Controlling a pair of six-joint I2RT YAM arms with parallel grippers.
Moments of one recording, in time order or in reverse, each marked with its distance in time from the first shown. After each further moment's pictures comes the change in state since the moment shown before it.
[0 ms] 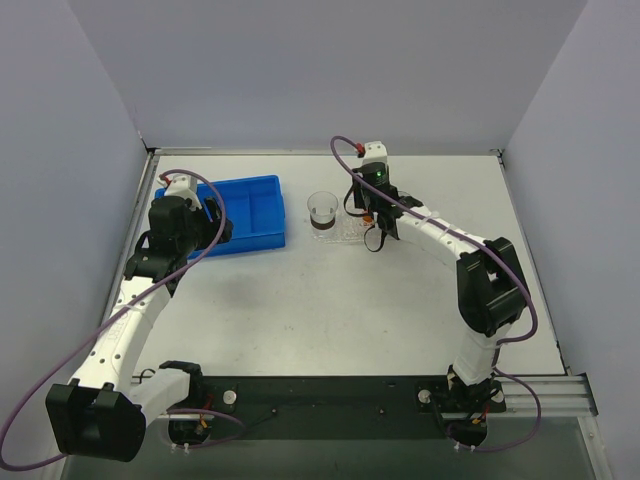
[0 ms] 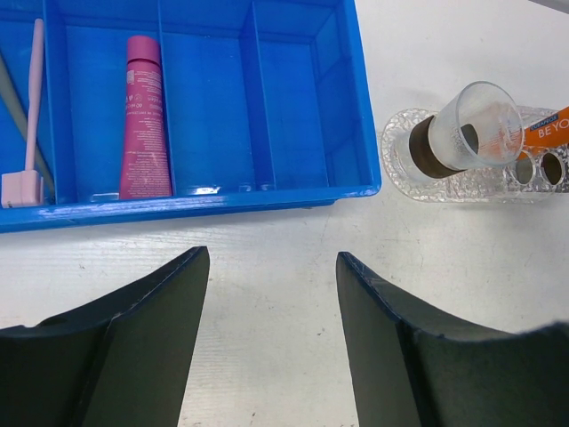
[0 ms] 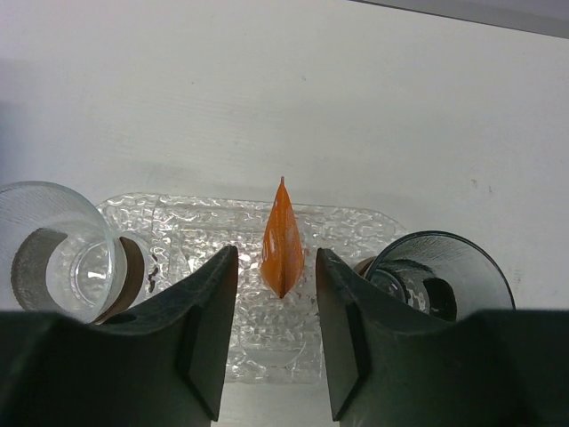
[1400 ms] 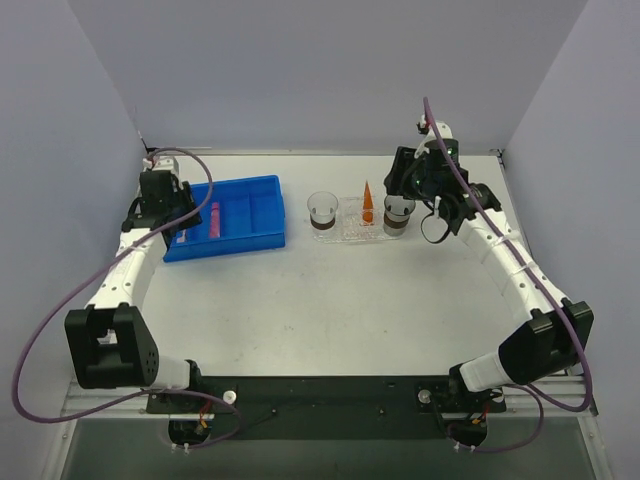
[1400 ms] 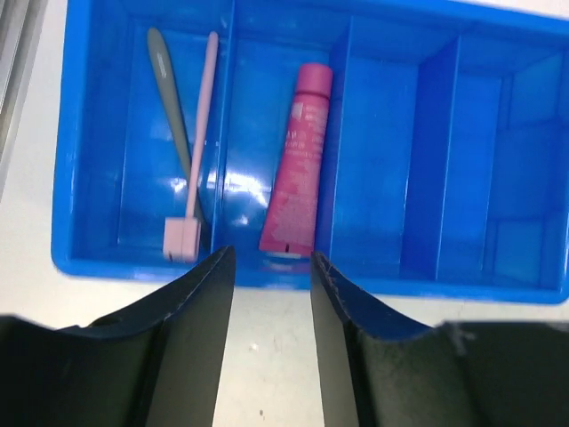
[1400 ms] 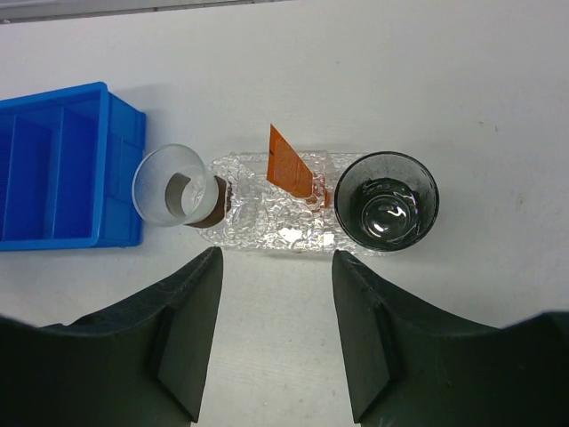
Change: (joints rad) left arm 0.167 0.312 0.177 -0.058 -0.112 0.139; right arm -0.169 -0.364 0.066 -0.410 -0.339 0.211
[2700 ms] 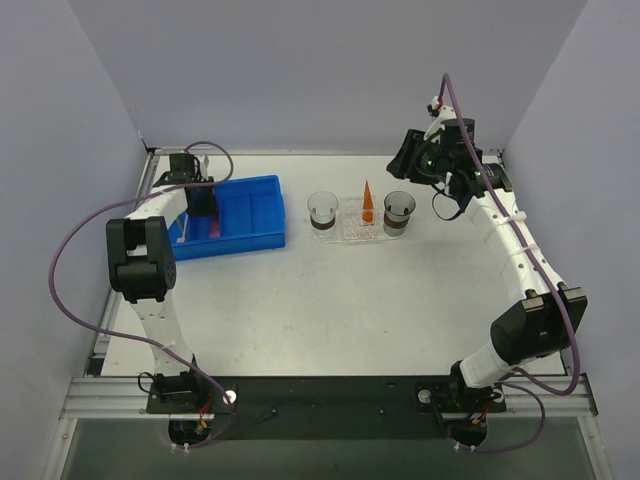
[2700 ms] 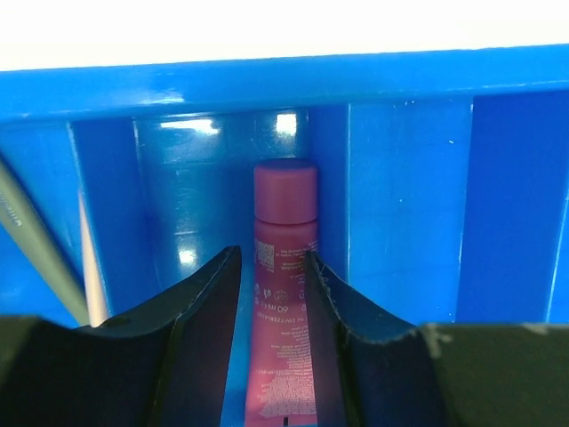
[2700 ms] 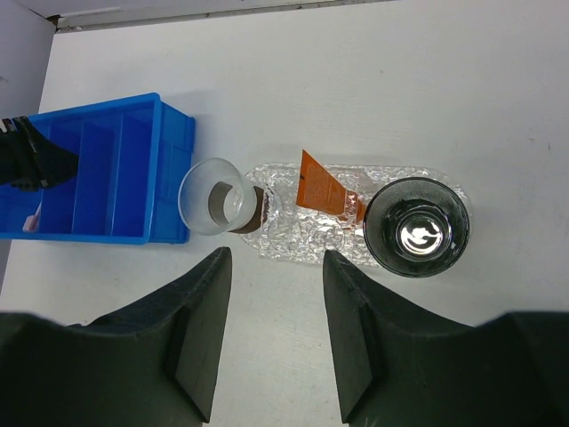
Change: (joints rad) left arm 0.018 0.670 0.430 0.007 0.145 0.128; right arm -0.118 0.107 0.195 -0.098 -0.245 0.026
